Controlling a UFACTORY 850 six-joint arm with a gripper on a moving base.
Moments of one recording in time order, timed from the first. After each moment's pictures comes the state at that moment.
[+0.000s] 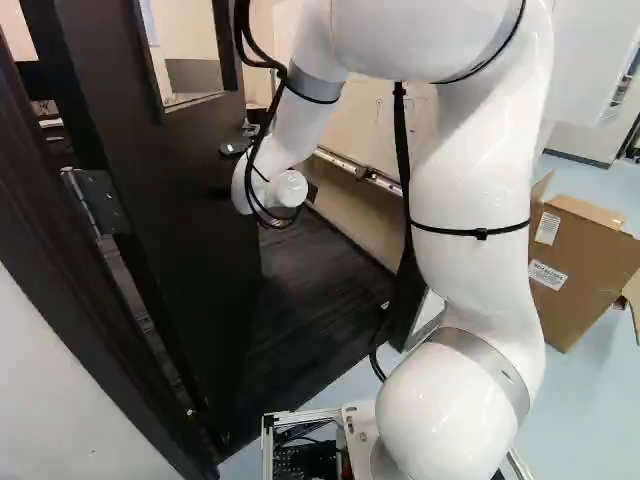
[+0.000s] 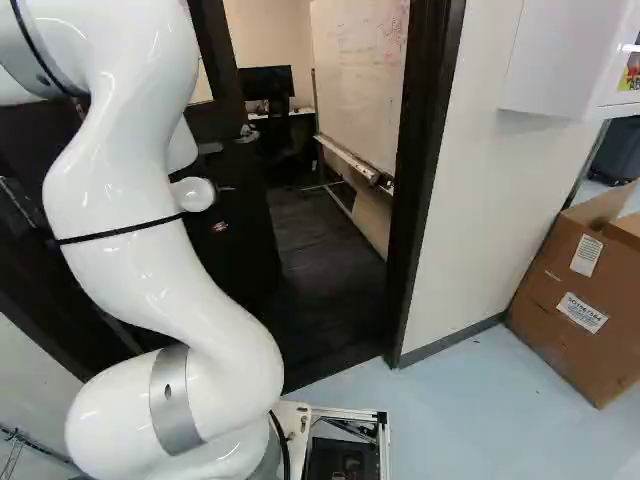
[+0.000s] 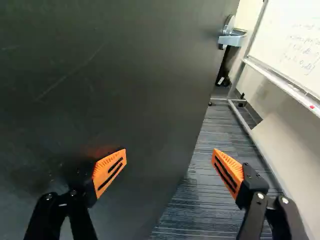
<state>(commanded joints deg) 28.5 -20.4 -49.7 -2.0 40.5 0.0</state>
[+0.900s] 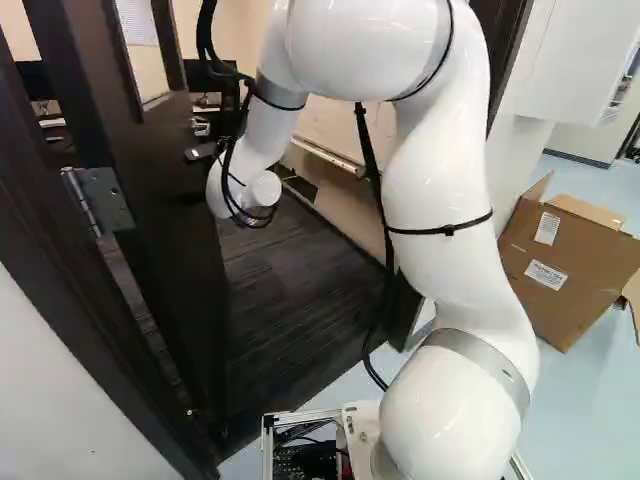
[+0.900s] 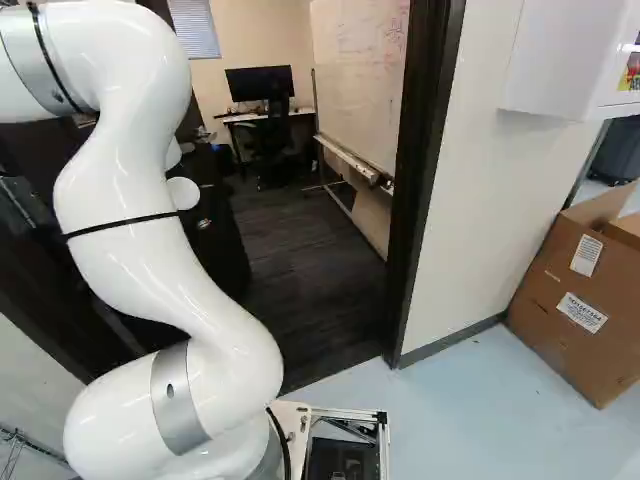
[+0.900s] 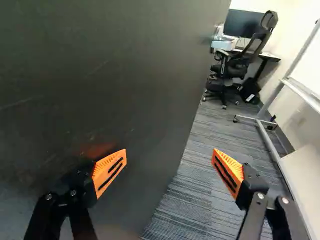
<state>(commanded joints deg) 33.8 -27.5 -58.6 -9.5 40.5 0.0</state>
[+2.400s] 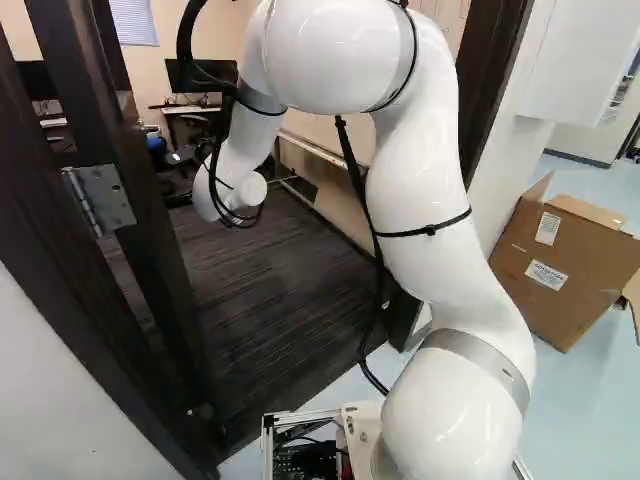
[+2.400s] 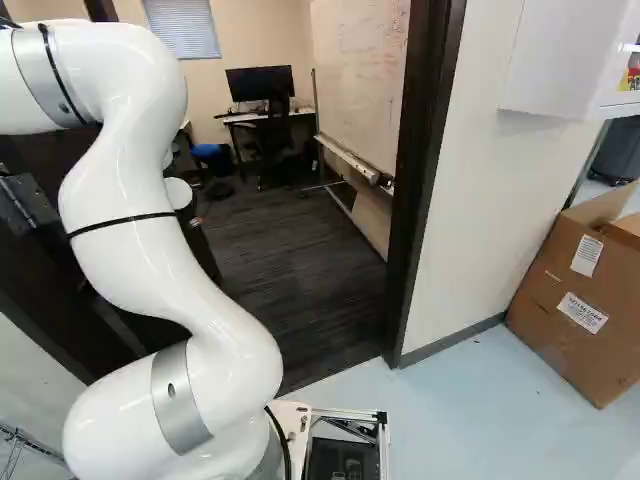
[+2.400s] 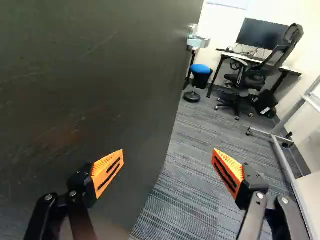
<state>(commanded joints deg) 36.0 -31.2 -63.4 -13.9 40.5 0.0</state>
